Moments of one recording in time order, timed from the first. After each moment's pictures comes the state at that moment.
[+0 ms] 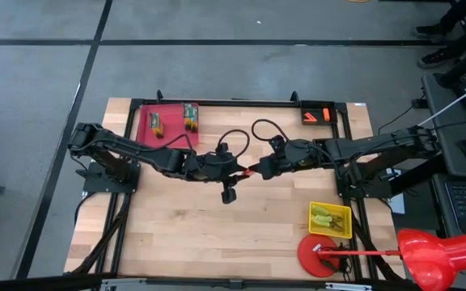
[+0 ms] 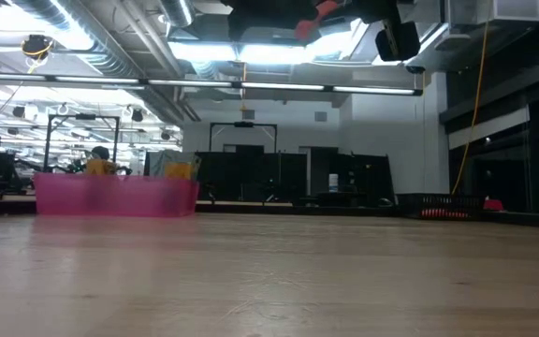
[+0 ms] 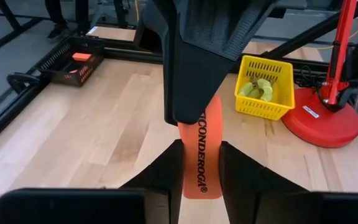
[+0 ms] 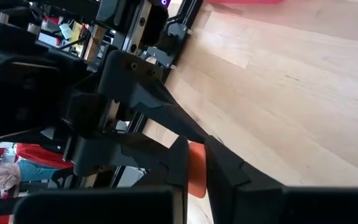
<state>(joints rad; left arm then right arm) -0.18 1.56 1.22 -0.13 -0.34 -0.20 0.17 1.31 1.05 -0.23 0.12 1.20</state>
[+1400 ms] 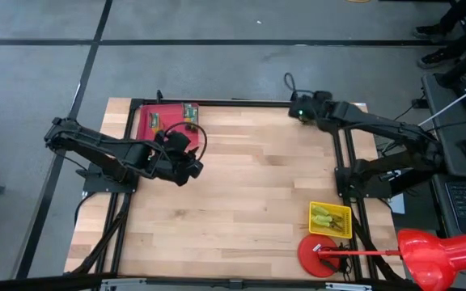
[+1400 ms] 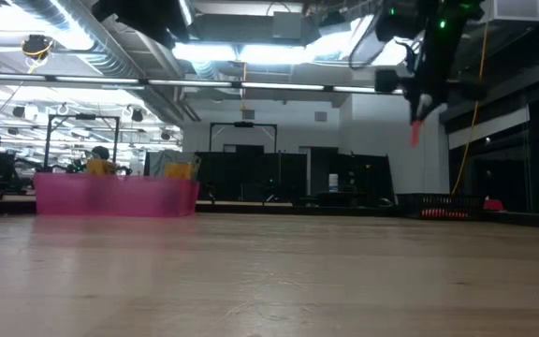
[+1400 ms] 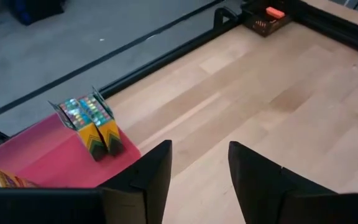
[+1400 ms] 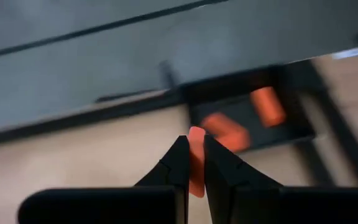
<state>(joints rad) -0.29 1.28 1.22 -1.02 -0.89 -0.98 -0.45 1.26 1.05 -0.93 0.69 1.16</state>
